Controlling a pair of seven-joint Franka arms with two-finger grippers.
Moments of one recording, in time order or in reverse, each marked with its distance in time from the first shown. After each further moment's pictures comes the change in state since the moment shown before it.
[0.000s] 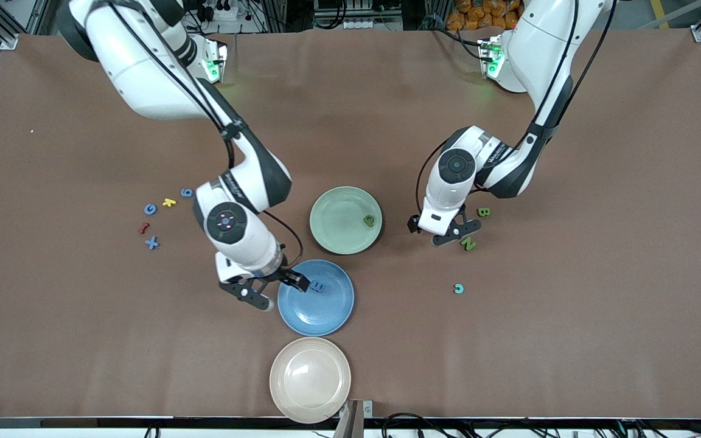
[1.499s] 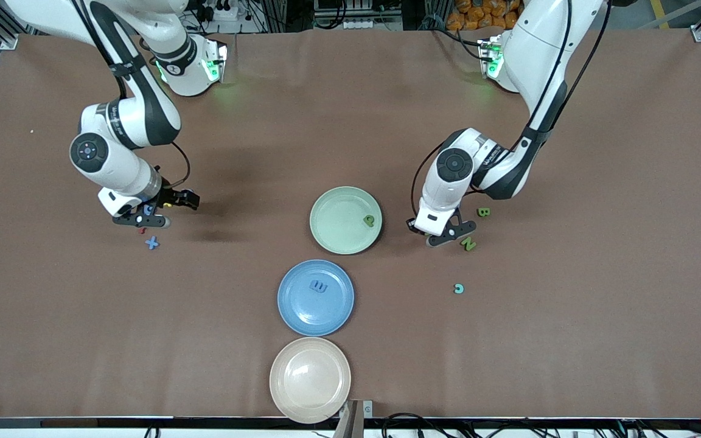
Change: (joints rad) left arm -0.006 0.026 -0.002 0.005 0.000 0.079 -0.014; right arm -0.537 -0.621 0.140 -1.056 0.040 0.245 -0.743
